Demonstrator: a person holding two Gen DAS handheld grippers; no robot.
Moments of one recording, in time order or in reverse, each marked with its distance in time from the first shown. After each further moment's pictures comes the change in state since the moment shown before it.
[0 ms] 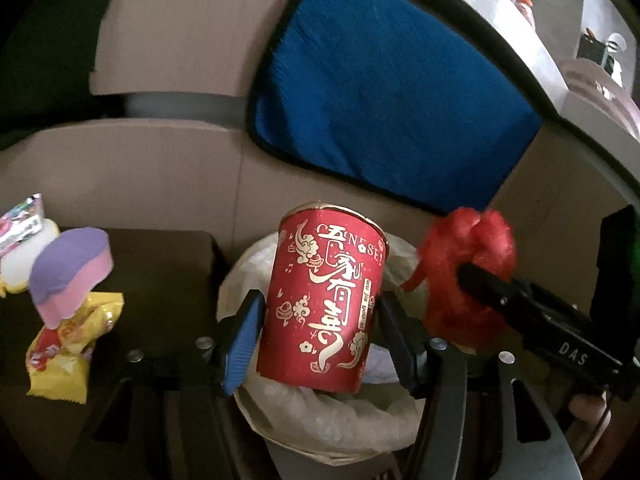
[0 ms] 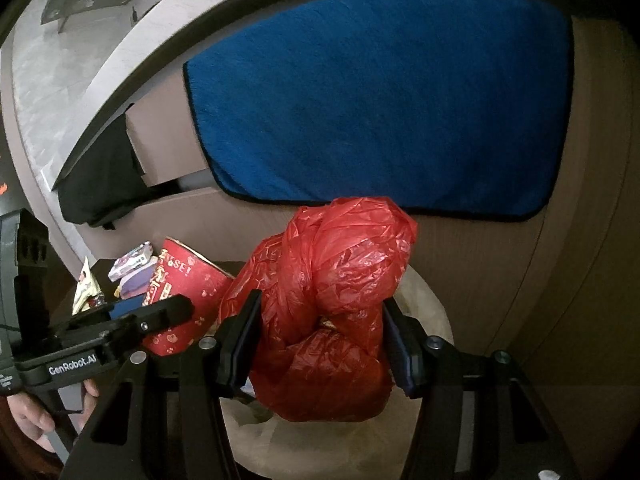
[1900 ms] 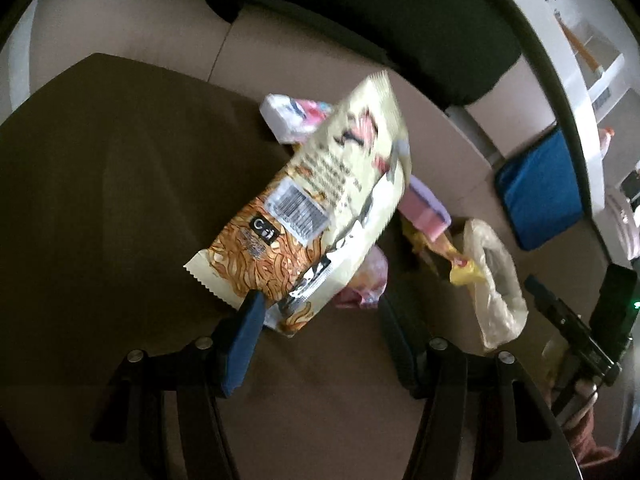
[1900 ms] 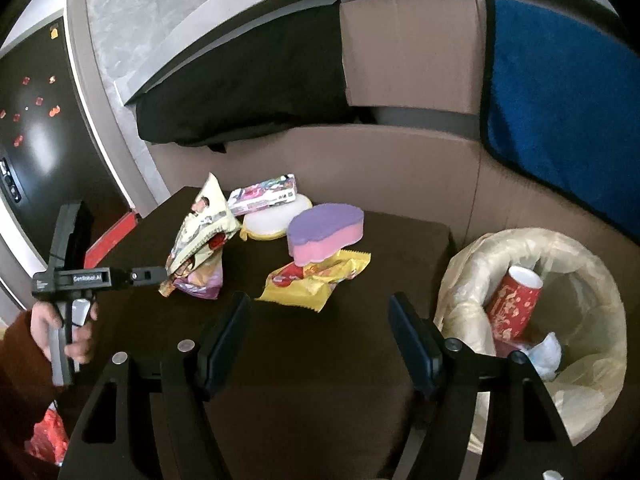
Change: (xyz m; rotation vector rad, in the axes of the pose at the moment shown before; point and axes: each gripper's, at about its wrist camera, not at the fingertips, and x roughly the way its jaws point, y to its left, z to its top) left arm -0.165 0.296 -0.082 -0.370 0.112 0.024; right arm 0.025 0.223 -0.045 -0.218 0.172 0.200
